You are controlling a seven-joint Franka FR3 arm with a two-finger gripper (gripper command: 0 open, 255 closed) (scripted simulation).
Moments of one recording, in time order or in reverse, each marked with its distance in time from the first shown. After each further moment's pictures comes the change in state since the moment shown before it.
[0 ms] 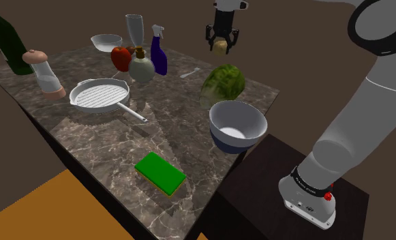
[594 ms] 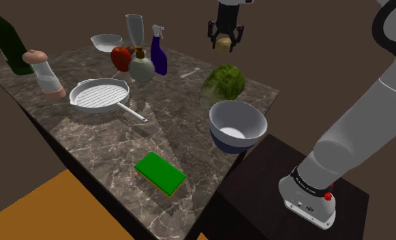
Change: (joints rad) arm 0.020 -0.122 0.020 -0.082 0.019 -0.041 0.036
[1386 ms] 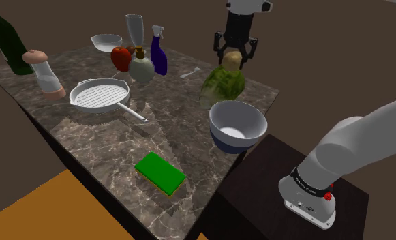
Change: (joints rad) arm 0.084 -0.371 0.084 -0.371 0.093 0.005 0.142
